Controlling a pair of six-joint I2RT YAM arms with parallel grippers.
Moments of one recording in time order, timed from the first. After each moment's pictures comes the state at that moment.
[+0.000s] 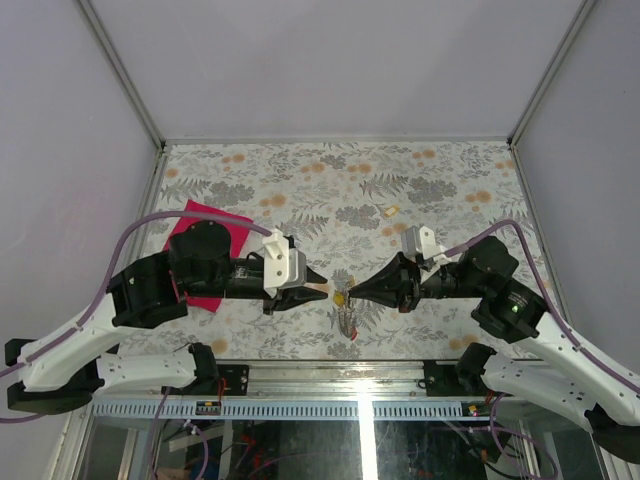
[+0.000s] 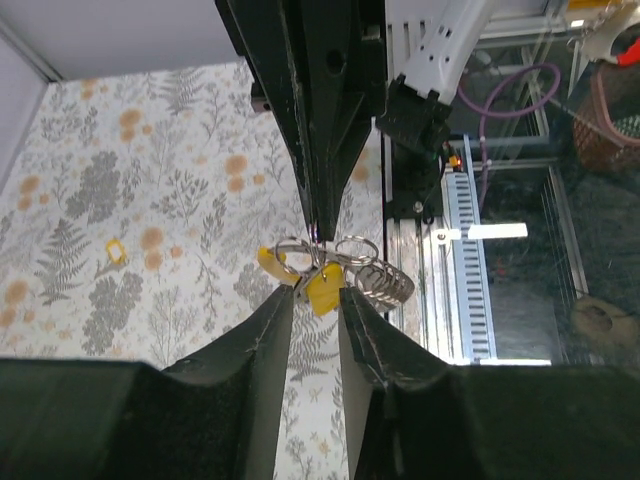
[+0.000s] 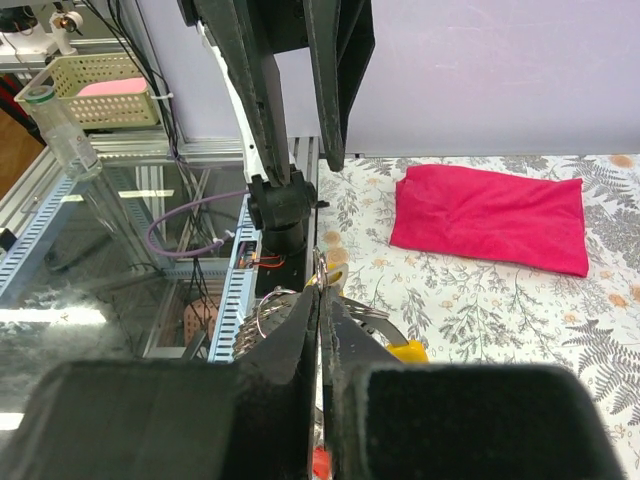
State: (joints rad) left arm -1.14 0.96 1.40 -0.72 0.35 0.24; right arm 0.88 0.73 0.87 -0.09 -0.71 0.06
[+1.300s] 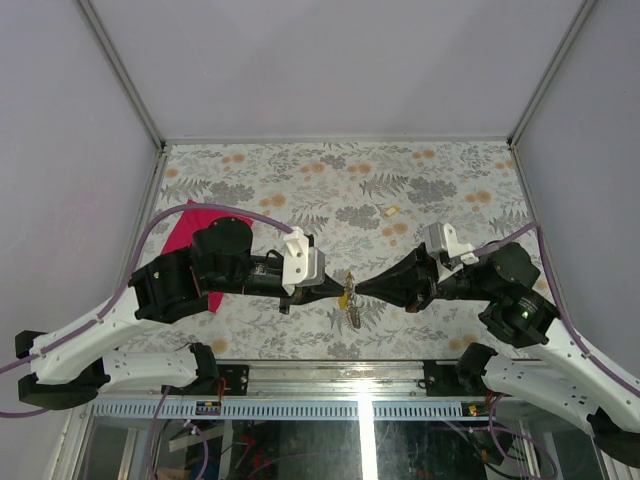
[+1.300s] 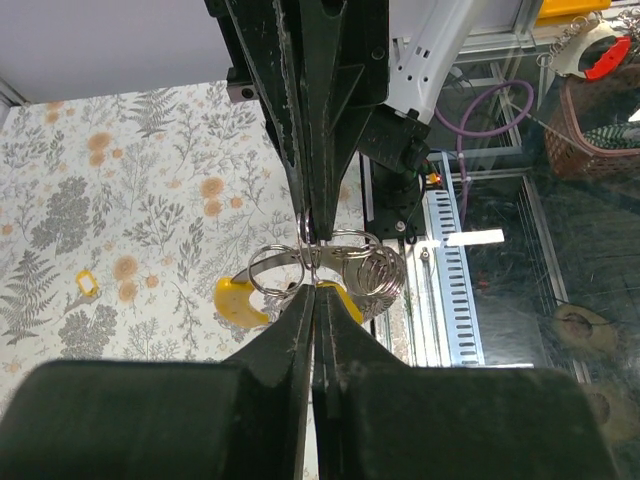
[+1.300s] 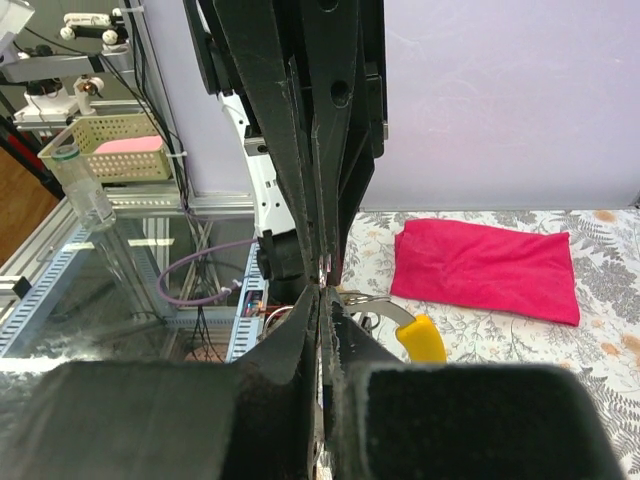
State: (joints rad) left arm -1.14 1.01 1.36 -0.60 0.42 0.21; right arm 0.88 0.69 0.87 0.01 -0.70 0.15
